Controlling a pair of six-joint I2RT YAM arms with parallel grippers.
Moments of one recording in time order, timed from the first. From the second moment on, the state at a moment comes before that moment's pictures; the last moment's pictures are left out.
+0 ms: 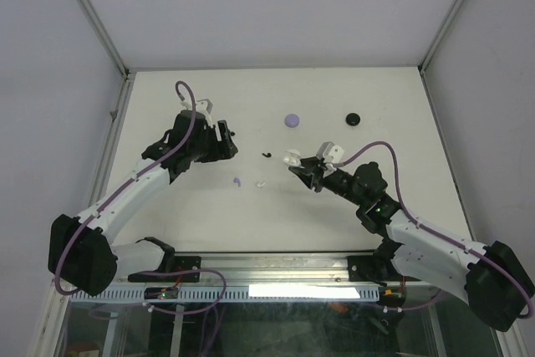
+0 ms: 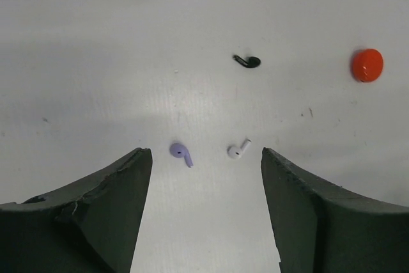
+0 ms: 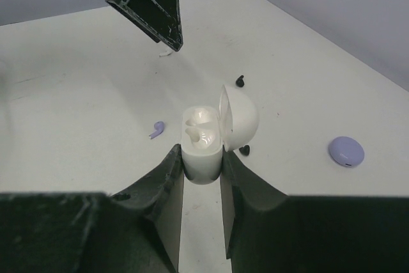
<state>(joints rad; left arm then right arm) -0.46 1.19 0.90 -0.38 0.04 -0.49 0.73 0.90 0.33 0.57 -0.29 -0.10</state>
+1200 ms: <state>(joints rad) -0.75 1.77 1.15 -0.39 0.07 -0.50 0.73 0.80 0.28 0.59 -0.13 -0.09</state>
